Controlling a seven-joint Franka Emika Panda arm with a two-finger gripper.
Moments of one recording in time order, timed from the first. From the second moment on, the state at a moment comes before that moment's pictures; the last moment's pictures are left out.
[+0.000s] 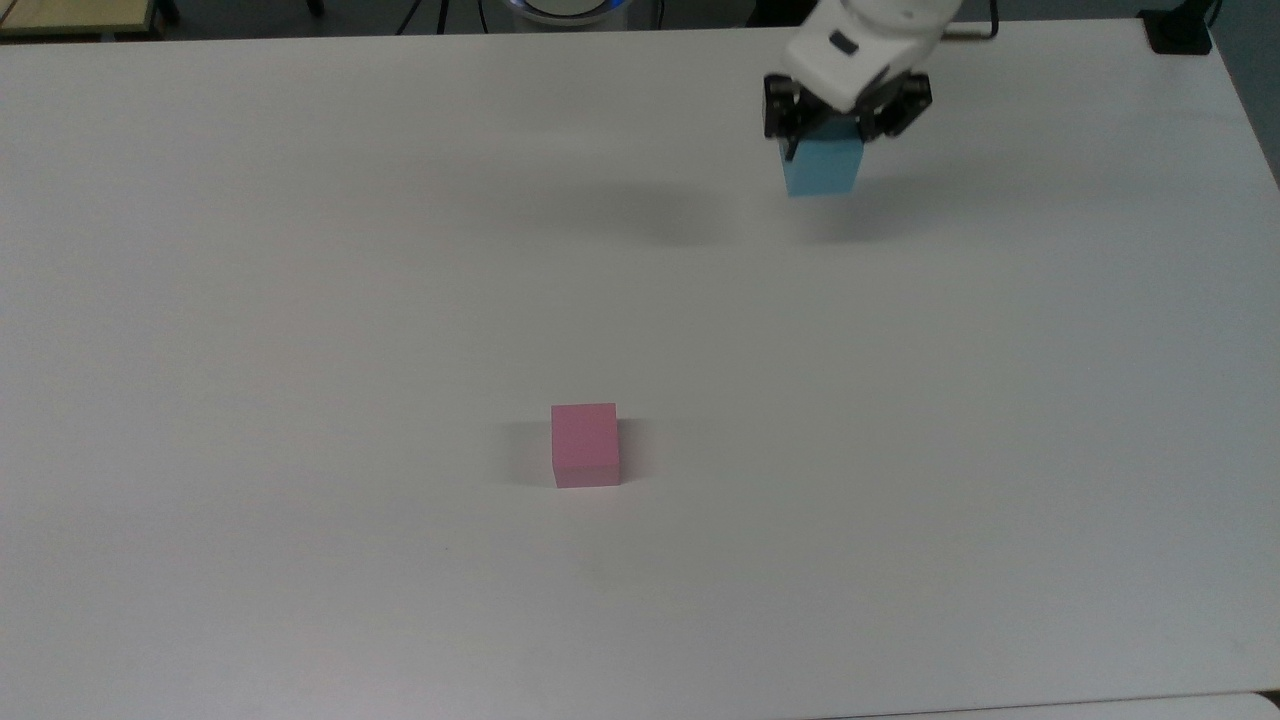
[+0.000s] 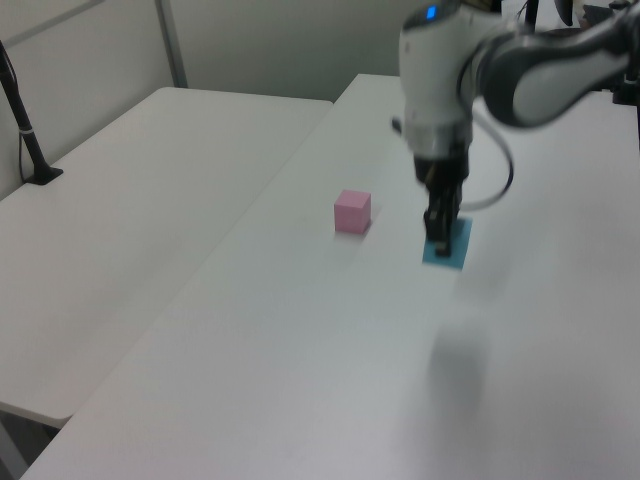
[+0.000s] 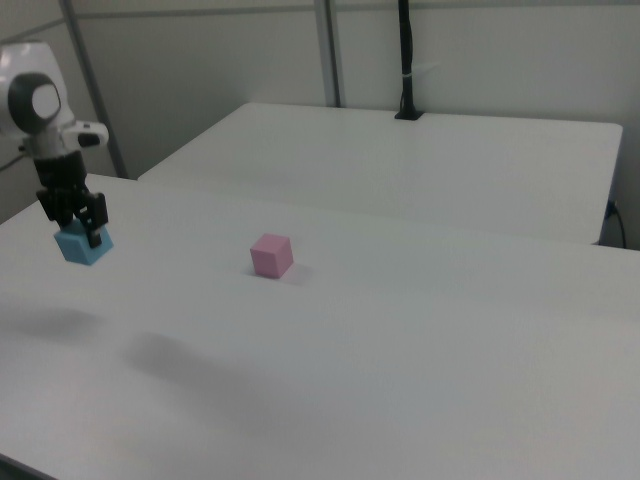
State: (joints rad) arm 0.43 0.19 0.06 -1.70 -0.02 1.79 0.43
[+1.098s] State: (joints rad) arm -0.11 0.36 0.24 -1.40 -0.14 1.78 0.10
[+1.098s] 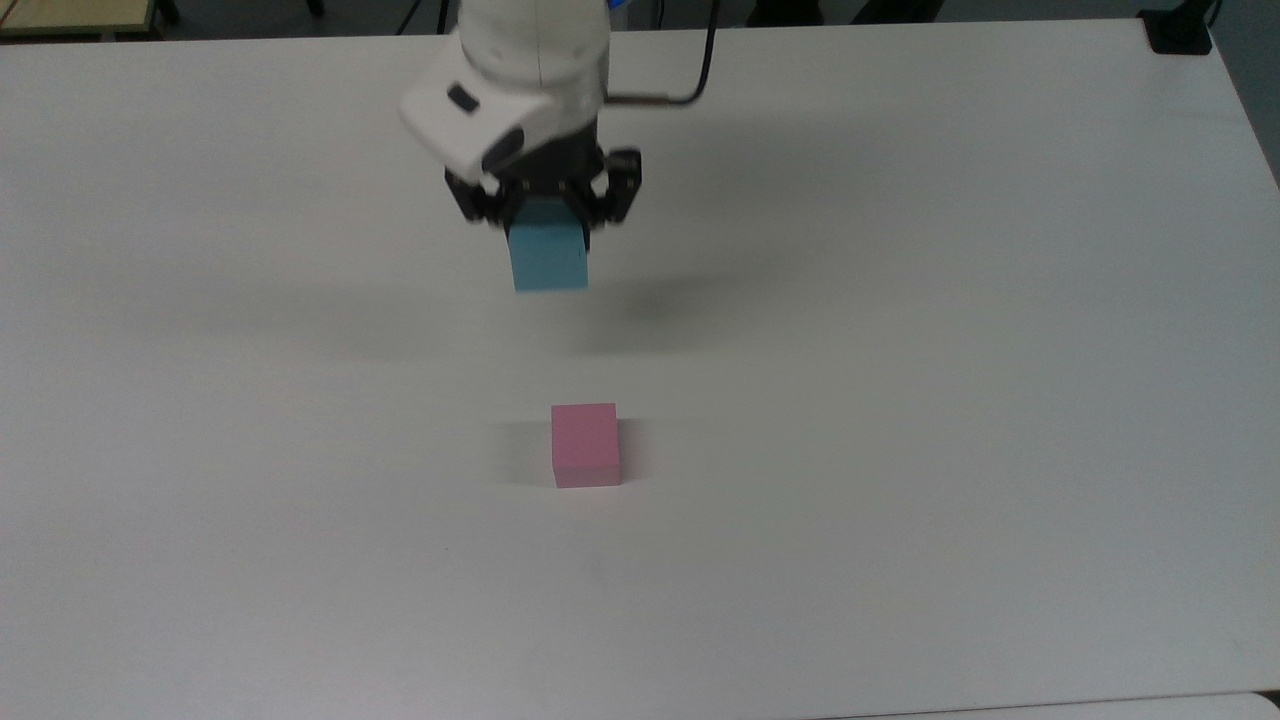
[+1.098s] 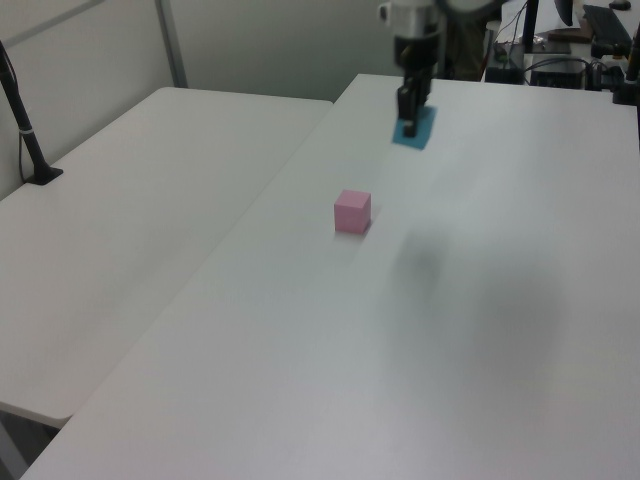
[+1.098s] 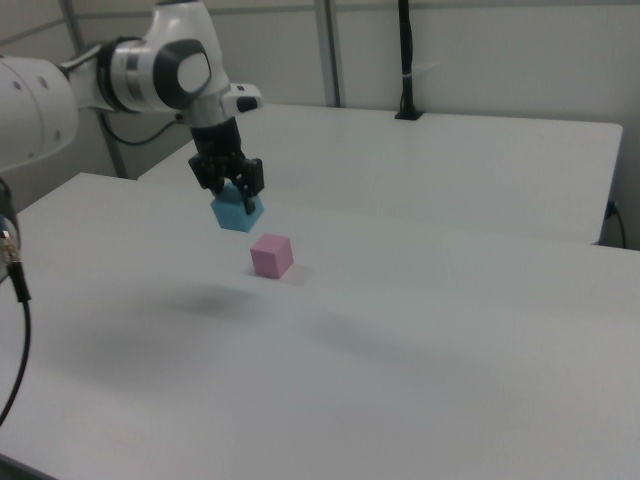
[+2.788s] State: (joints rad) arm 0.13 0.64 0.01 -1.28 -0.17 2.06 0.20
